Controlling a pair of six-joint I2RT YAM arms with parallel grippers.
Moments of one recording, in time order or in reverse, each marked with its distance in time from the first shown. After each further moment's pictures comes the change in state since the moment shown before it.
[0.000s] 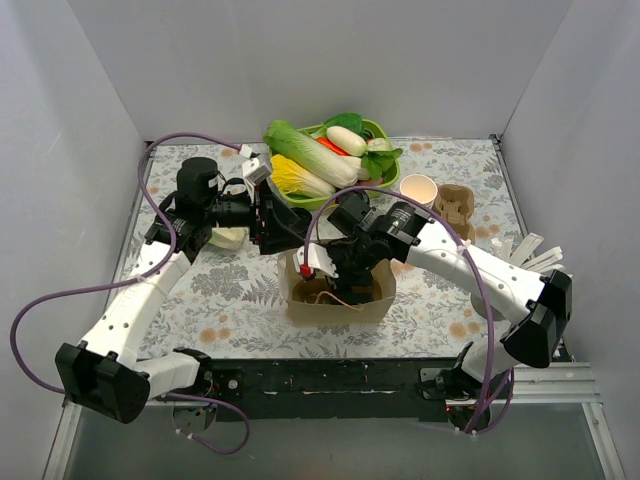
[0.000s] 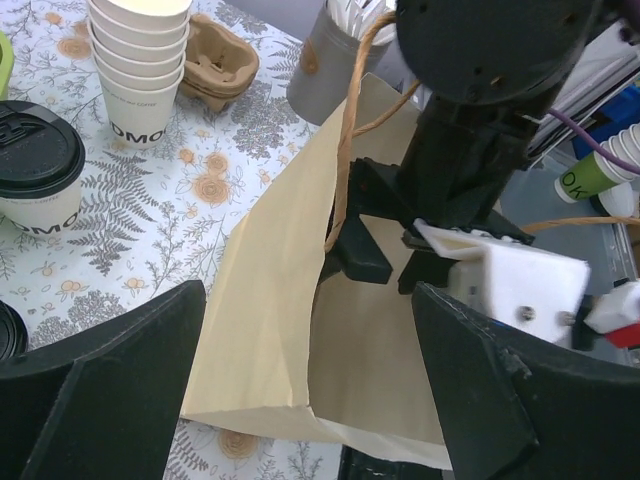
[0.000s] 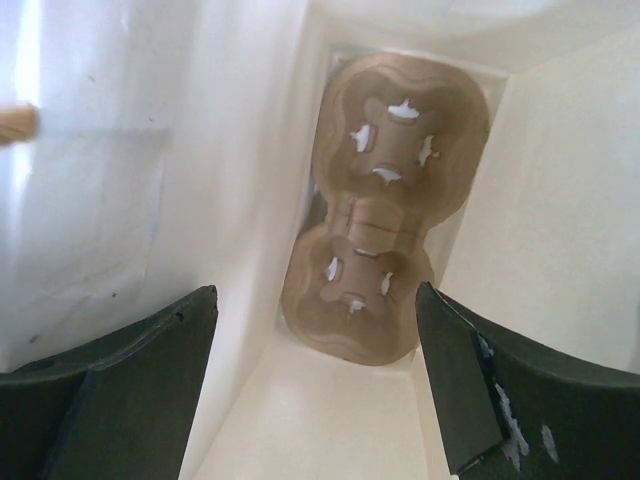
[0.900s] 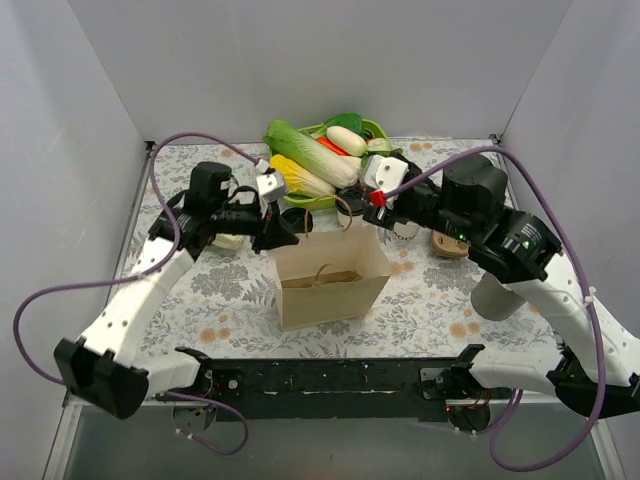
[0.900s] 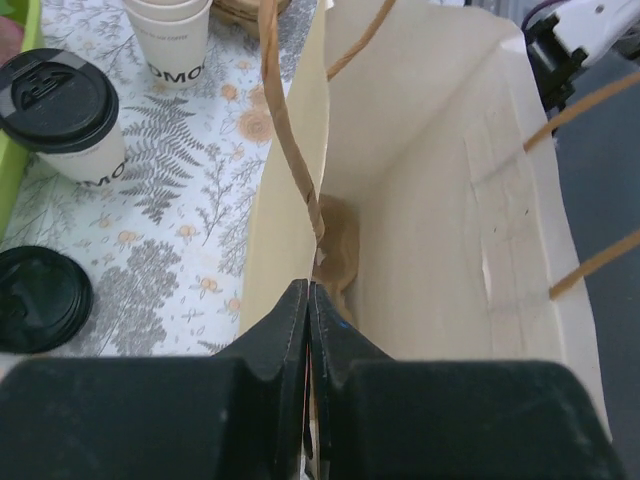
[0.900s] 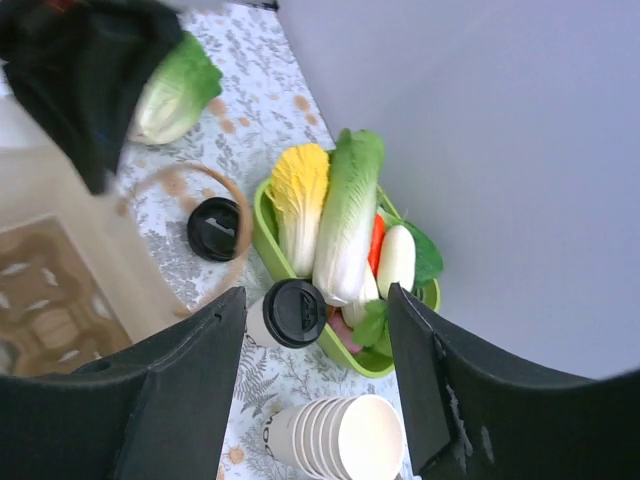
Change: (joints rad) left arm -0.075 0.103 0.103 -0.261 -0.132 0.329; right arm -0.106 -0.323 0.192 0.409 0.316 0.163
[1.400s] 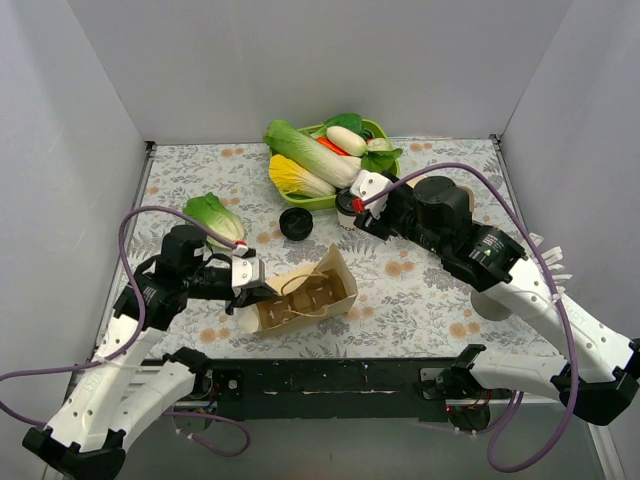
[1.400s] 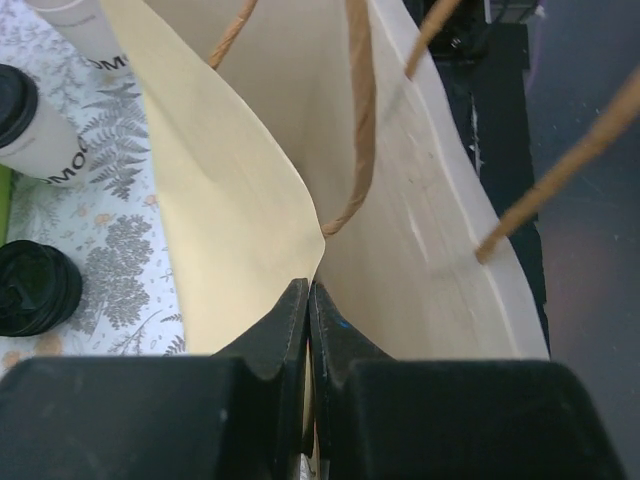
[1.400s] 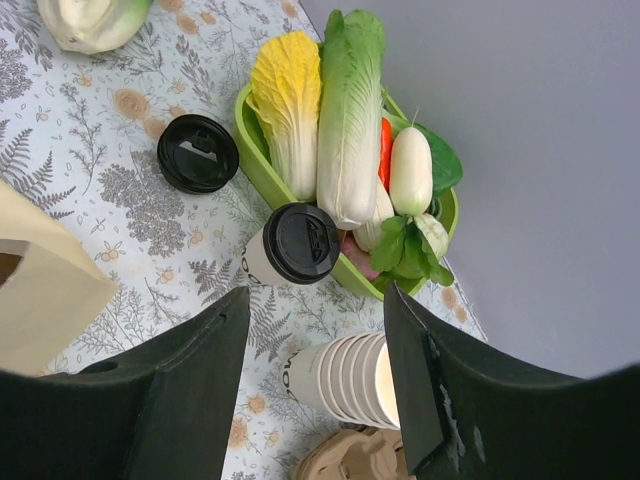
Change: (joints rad) left arm -0.032 -0.508 -0.321 -0.190 -0.041 0.346; right arm -0.011 -0.093 -0.364 0.227 0.218 0.047
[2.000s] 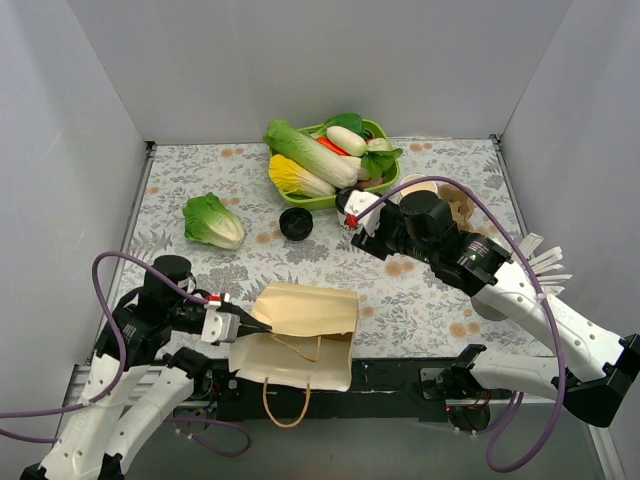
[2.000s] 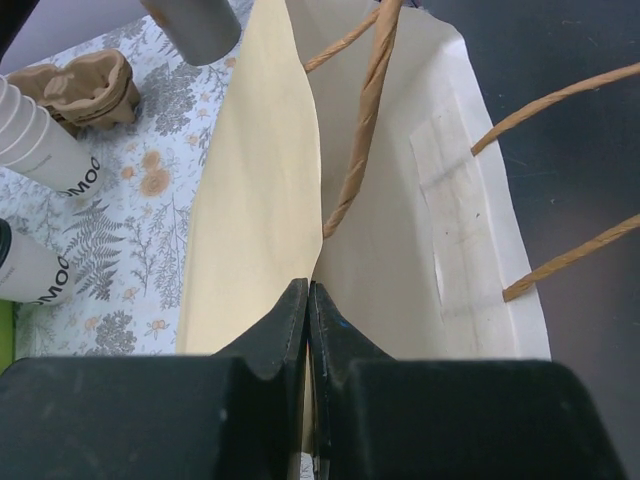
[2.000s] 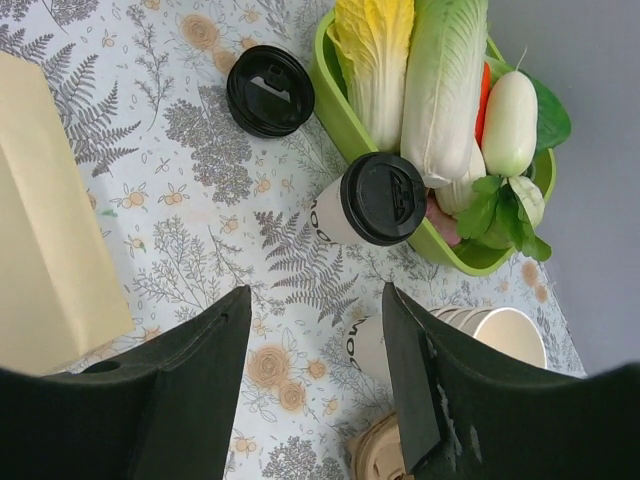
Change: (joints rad) left arm -0.001 -0.236 -0.078 -0.169 0.229 0.278; right arm -0.007 -0.011 -0.138 -0.018 -0.062 0.058
